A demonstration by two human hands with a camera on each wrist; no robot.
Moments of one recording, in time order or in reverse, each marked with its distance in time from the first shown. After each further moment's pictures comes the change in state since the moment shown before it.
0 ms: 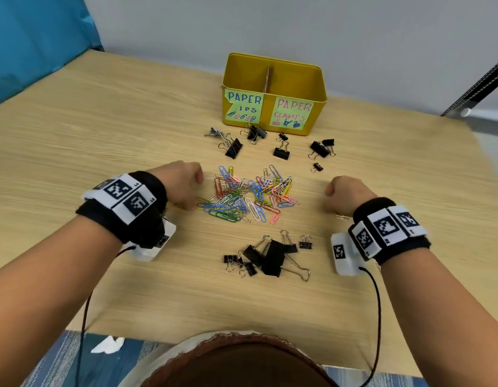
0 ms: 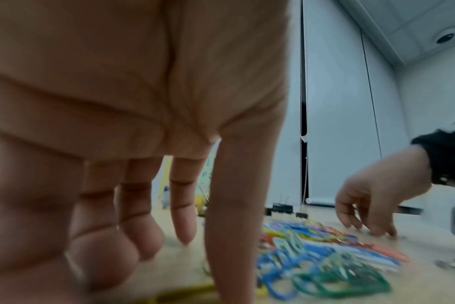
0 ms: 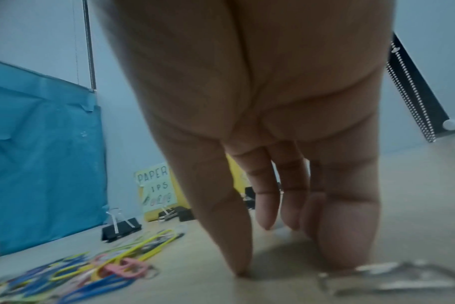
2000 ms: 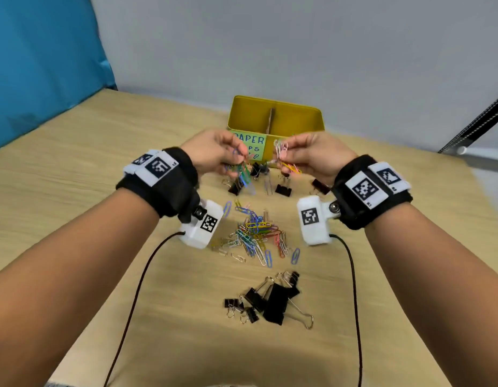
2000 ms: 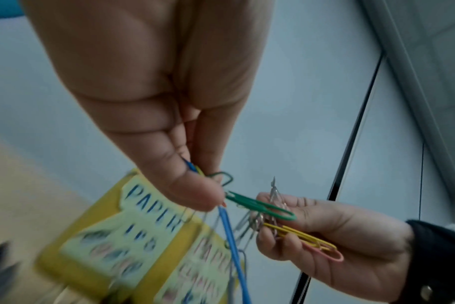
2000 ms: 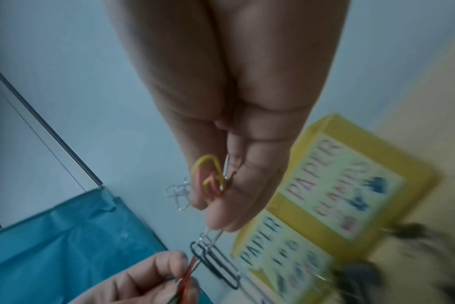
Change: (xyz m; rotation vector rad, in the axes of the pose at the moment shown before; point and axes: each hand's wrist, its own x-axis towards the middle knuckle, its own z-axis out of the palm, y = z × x) left_hand 0.049 0.042 -0.072 -0.996 0.074 0.300; right_hand 0.049 -0.082 -0.071 1.111 -0.218 -0.491
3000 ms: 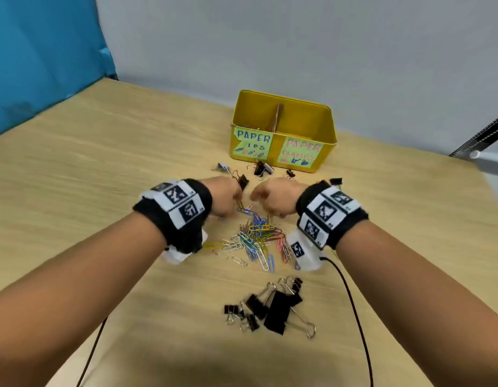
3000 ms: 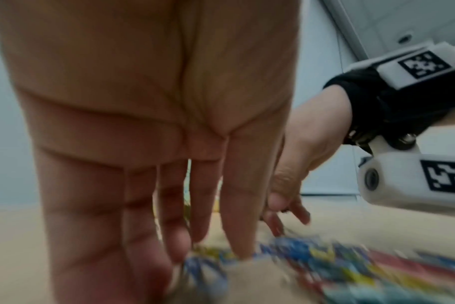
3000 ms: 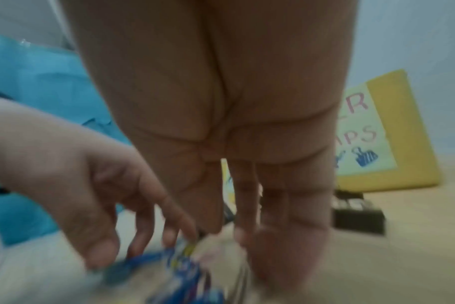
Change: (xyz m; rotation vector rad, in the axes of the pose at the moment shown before) left_hand -0.007 -0.026 0.029 1.131 -0.299 -0.228; right_hand 0.013 0.032 0.055 -1.176 -0.338 0.244
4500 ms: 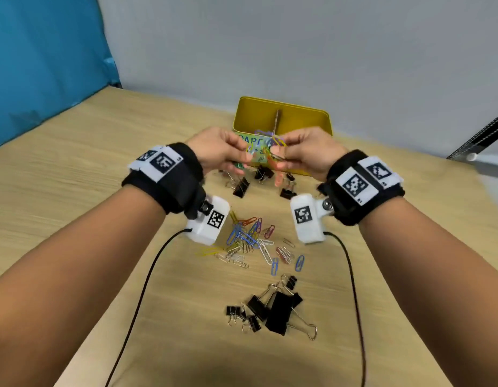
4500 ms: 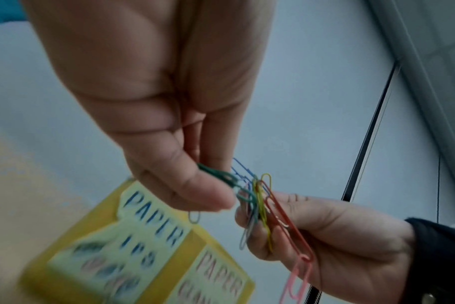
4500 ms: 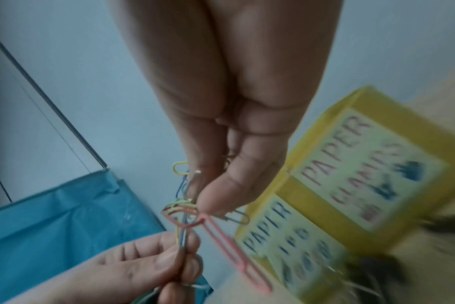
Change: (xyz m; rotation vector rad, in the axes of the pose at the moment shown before) left_hand -0.002 -0.017 -0.046 -1.225 0.292 0.185; right_hand -0.014 0.019 -0.053 1.120 0.328 -0.173
